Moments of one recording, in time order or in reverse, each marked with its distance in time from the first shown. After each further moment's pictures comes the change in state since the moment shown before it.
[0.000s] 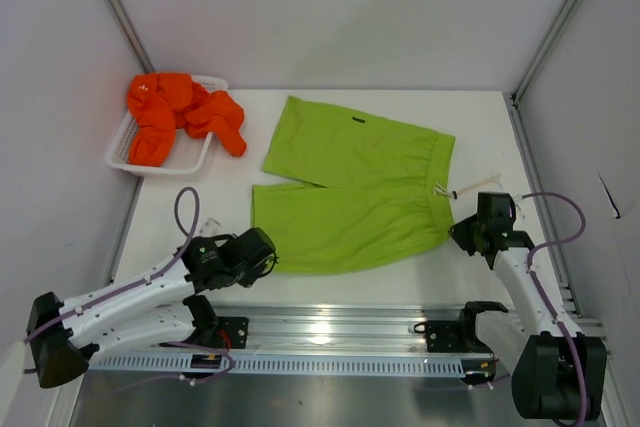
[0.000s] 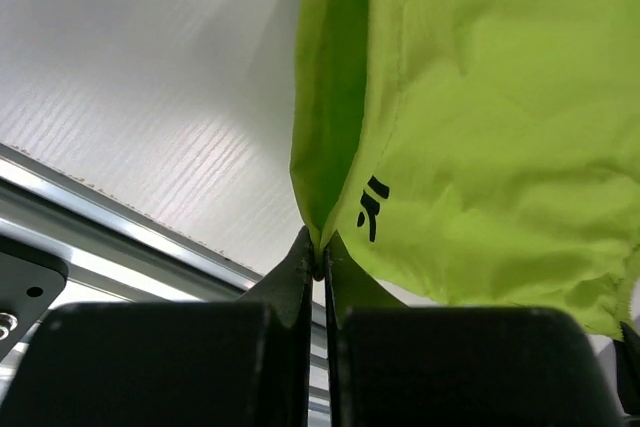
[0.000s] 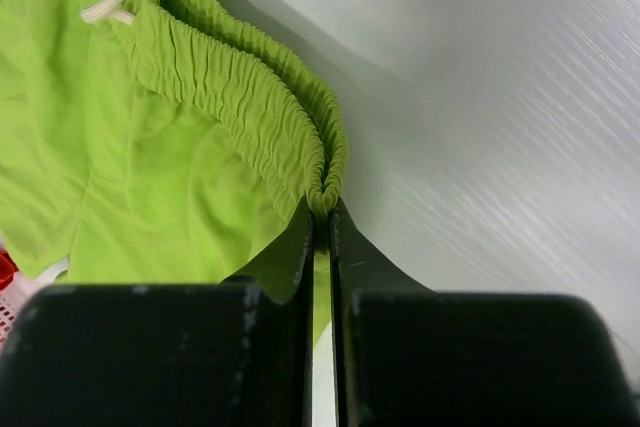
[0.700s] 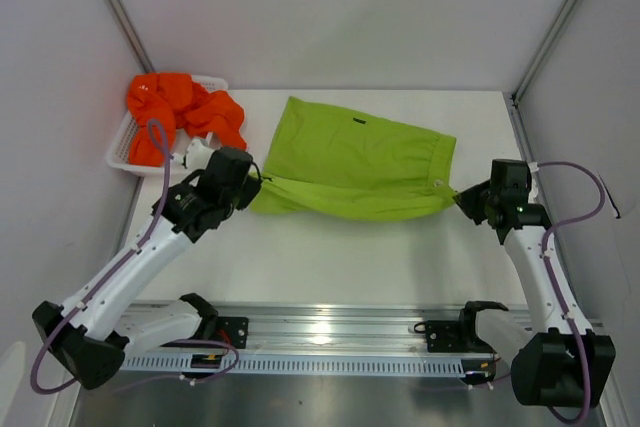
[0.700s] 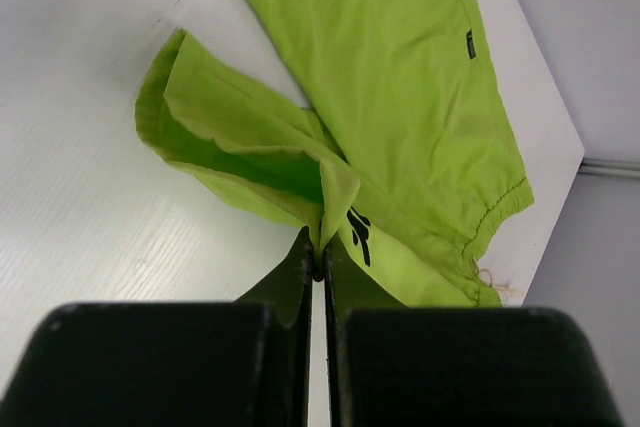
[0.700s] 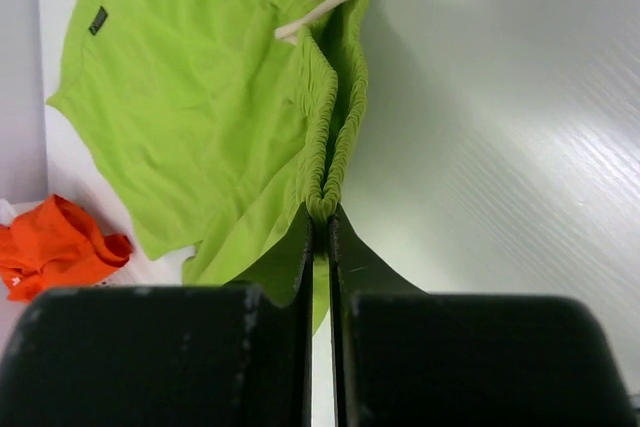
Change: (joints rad) left arm 0.364 0.161 0.448 0.184 -0.067 0.522; right arm -0.018 0.062 0.298 -0.130 -0.051 0.025
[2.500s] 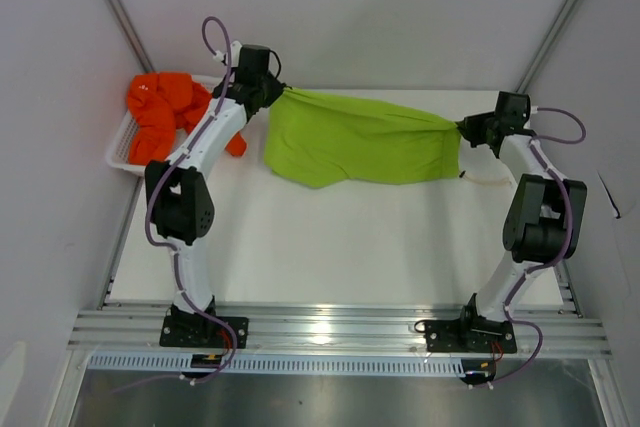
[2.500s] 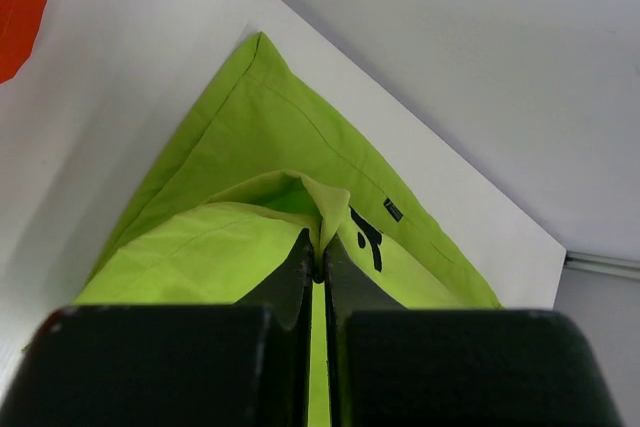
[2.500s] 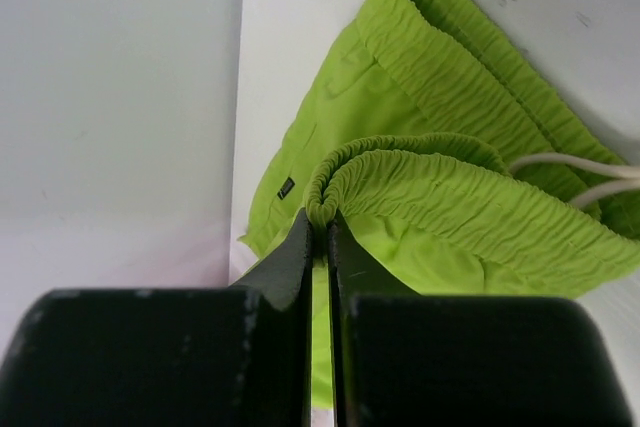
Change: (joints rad) left arm 0.321 0.969 0.818 0.353 0.251 0.386; right arm -0.124 0.818 0.554 0.402 -0.146 0.195
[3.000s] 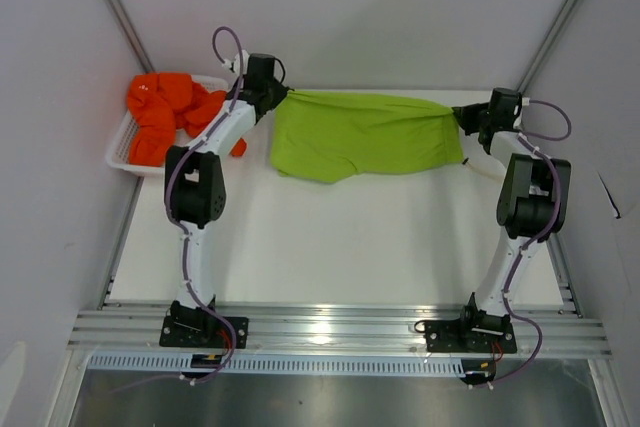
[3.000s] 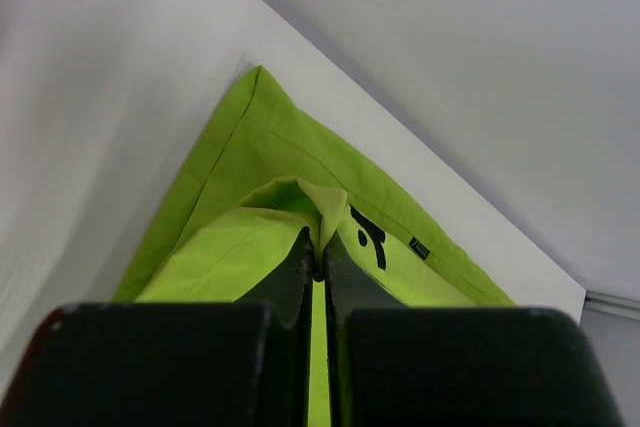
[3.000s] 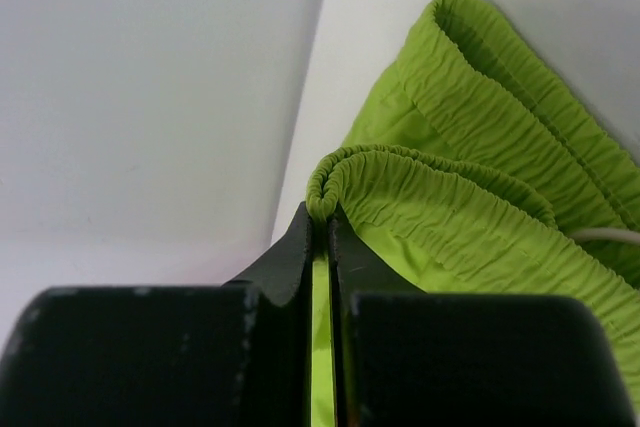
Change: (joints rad) left arm 0.030 0.206 0.070 0.138 0.006 -0.011; right arm -0.001 0.225 0.093 0.293 -0.032 0.034
